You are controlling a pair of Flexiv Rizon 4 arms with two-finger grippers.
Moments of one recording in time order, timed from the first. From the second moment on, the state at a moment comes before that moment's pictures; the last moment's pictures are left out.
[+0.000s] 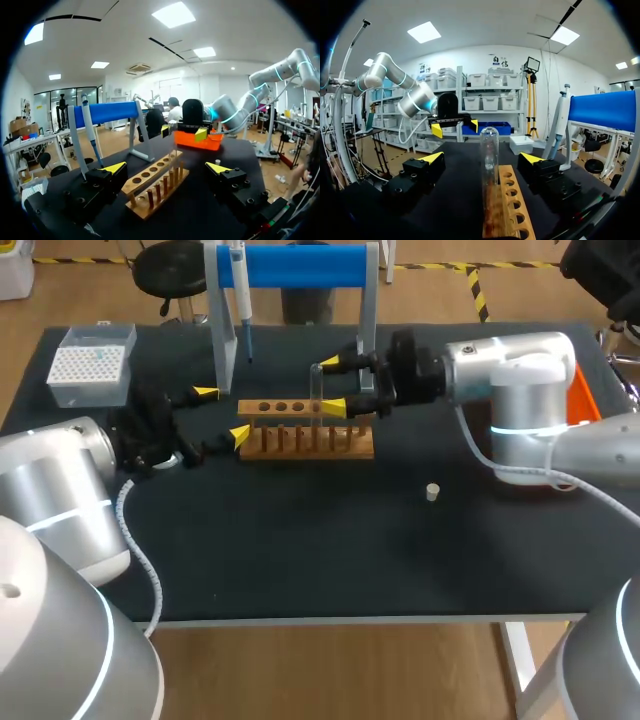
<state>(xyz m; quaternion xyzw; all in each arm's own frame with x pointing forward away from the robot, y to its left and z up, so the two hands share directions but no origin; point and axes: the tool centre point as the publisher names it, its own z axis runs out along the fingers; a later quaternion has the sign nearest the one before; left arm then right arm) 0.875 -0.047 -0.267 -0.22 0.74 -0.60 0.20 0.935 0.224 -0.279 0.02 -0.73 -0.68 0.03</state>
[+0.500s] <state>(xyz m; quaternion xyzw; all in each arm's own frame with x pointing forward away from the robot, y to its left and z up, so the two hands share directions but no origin) 0.875 -0.047 -0.267 -0.22 0.74 -0.60 0.20 0.940 0.235 -0.280 0.03 -0.72 -0.69 0.04</state>
